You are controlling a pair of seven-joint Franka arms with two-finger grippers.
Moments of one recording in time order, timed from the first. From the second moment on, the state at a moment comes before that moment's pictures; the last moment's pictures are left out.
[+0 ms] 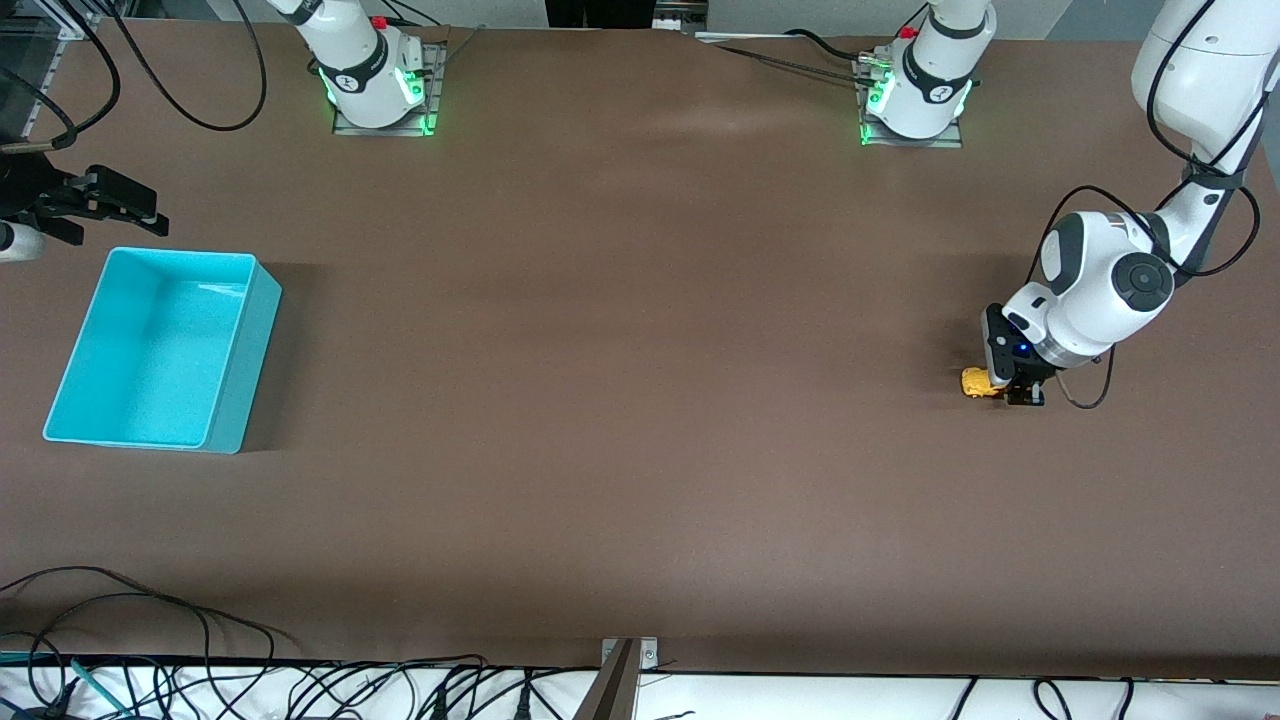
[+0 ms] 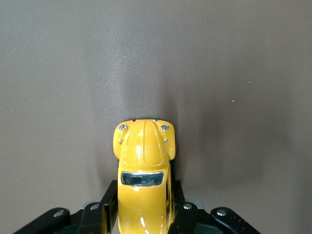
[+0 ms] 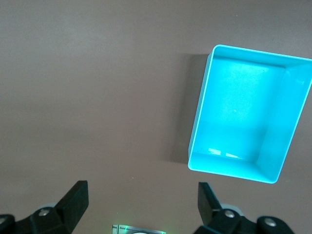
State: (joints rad) left arm 0.35 0.46 -0.19 -2.21 0.26 2.72 1.56; right arm 0.00 0.03 -0.05 -1.57 0.04 1.51 -0.15
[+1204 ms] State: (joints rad) left arm 0.35 0.46 -0.18 -2.21 0.26 2.72 1.56; right arm 0.00 0.03 -0.05 -1.57 0.04 1.51 -0.15
